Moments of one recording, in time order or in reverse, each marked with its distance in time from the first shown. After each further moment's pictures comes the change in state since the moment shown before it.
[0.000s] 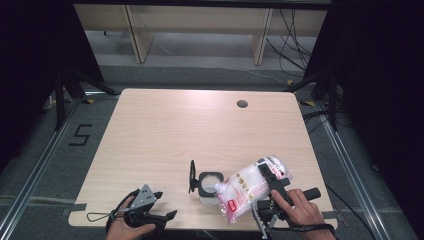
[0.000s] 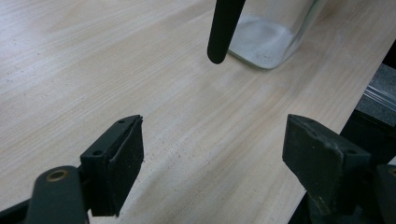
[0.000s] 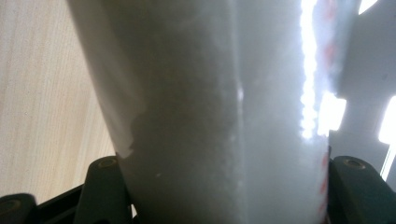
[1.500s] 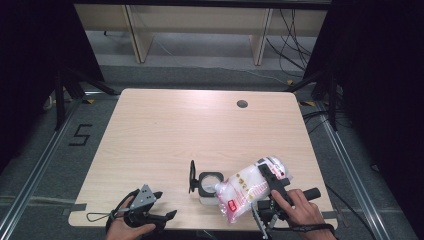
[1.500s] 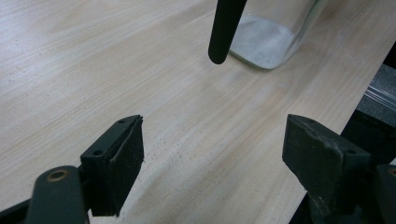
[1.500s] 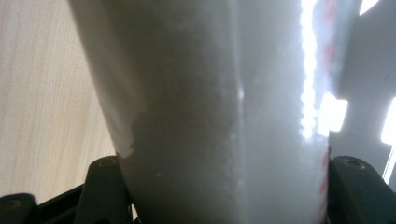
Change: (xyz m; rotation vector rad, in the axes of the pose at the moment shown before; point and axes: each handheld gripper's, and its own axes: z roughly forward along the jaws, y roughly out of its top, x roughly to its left) left arm 0.000 0.000 0.000 -0.003 0.003 -0.002; right arm -0.002 0.000 0.000 0.000 0.026 -0.022
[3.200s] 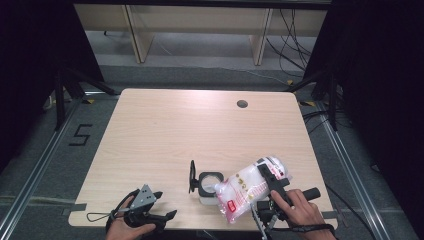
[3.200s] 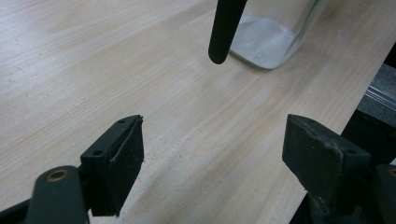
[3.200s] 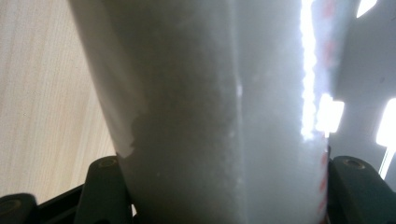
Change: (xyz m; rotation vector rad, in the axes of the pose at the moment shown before) left arm 0.000 0.000 0.000 0.001 -0.003 -0.006; right arm -0.002 0.002 -0.001 0.003 -0.007 -0.021
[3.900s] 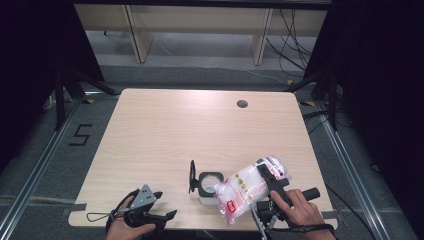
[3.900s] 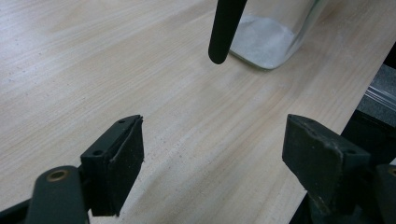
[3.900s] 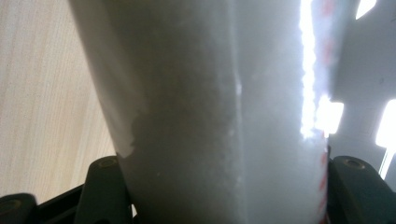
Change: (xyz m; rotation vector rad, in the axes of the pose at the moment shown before) left arm 0.000 0.000 0.000 0.001 -0.002 0.009; right arm 0.002 0.000 0.000 -0.013 -0.006 0.019
